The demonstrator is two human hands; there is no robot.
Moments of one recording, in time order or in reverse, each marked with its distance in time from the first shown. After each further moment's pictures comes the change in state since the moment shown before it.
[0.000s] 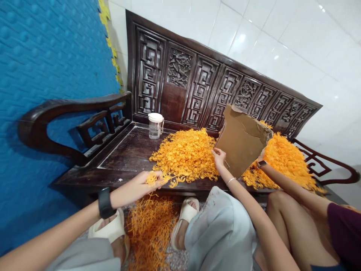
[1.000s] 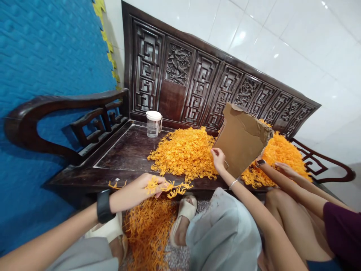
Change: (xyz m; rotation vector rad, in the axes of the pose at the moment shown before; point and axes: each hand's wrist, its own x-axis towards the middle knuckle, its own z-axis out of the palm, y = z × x) left_hand 0.002 0.013 0.002 0.043 -0.151 0.104; right_hand -0.009 -0.001 -0.010 -0.055 -0.185 -0.121
